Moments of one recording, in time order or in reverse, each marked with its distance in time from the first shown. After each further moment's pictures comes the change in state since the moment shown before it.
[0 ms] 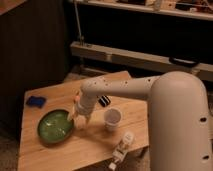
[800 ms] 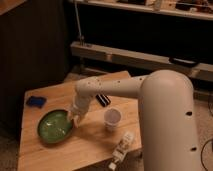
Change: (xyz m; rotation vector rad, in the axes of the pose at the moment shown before) arm -0.005 0.019 0.019 0.010 0.029 -0.062
